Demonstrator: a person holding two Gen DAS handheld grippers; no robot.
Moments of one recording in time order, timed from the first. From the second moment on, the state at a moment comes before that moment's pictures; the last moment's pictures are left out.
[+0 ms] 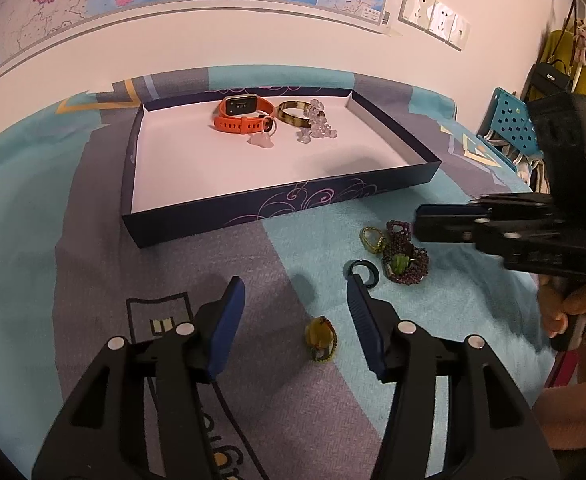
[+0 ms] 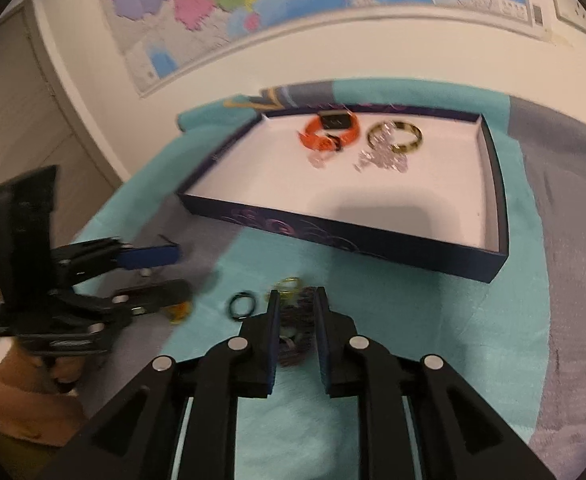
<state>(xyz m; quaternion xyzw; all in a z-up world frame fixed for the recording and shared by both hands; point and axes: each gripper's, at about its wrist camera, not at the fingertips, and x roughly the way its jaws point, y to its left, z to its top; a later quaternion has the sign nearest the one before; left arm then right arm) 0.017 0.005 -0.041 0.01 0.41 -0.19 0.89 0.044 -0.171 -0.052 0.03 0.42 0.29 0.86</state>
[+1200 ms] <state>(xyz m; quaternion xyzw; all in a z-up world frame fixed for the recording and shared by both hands) -0.017 -0.002 -0.045 0.04 0.42 -0.23 0.88 0.031 -0.209 -0.031 0.07 0.40 0.29 0.87</state>
